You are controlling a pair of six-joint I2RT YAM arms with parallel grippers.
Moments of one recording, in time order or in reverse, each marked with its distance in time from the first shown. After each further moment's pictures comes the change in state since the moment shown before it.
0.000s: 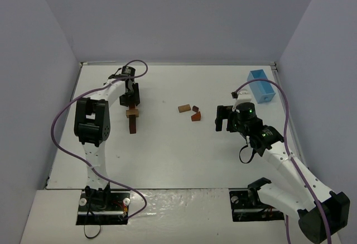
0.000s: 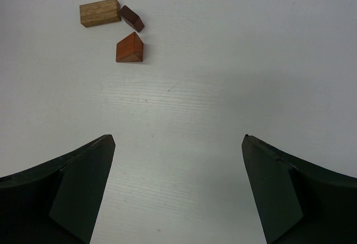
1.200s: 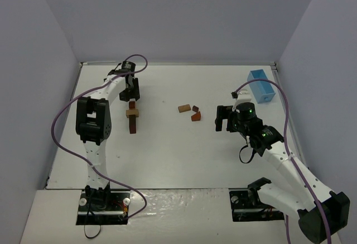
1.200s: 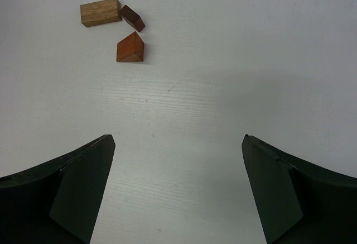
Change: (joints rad) left arm 0.000 0.035 0.111 -0.053 -0.026 -0.001; right arm 0.000 0.000 0.000 0.000 -0.002 0.000
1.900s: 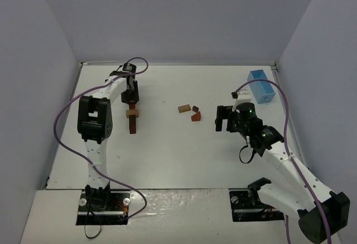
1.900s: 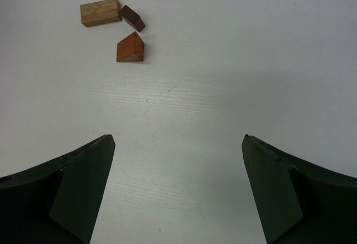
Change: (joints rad) left arm 0.000 0.034 0.004 -0.015 0.007 -0.004; right arm 0.000 0.000 0.000 0.000 0.000 0.001
